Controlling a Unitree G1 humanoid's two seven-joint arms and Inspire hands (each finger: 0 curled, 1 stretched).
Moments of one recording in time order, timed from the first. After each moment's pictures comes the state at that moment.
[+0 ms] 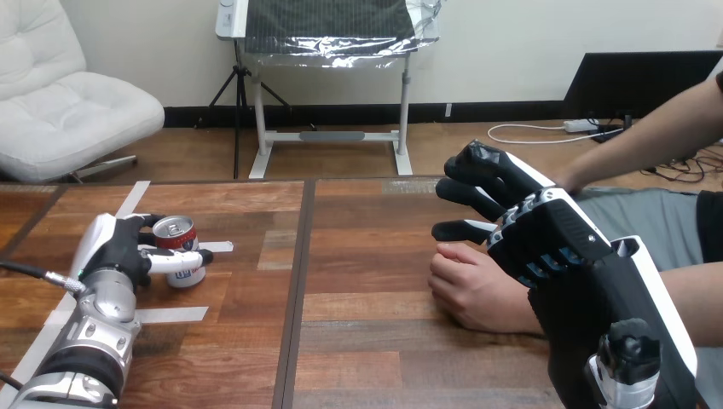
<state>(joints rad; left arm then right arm) -0.71 0.41 -0.07 1.26 0.29 0.00 0.16 0.50 -0.20 0.12 -0.54 0.27 -0.48 0.35</state>
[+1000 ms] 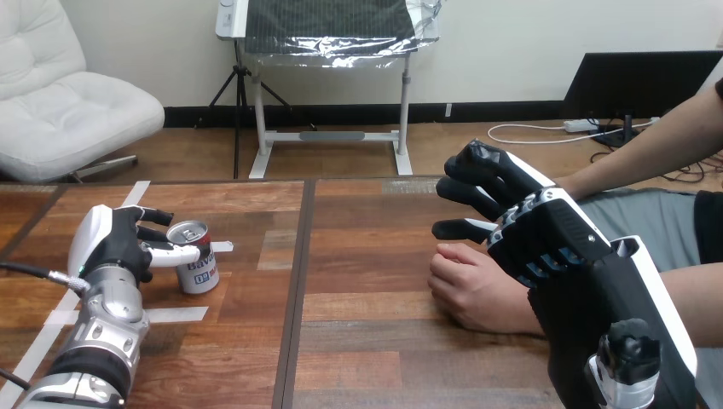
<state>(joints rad) -0.71 0.39 -0.06 1.26 0.28 -0.03 0.24 0.50 -0.20 0.12 -0.54 0.27 -0.48 0.35</state>
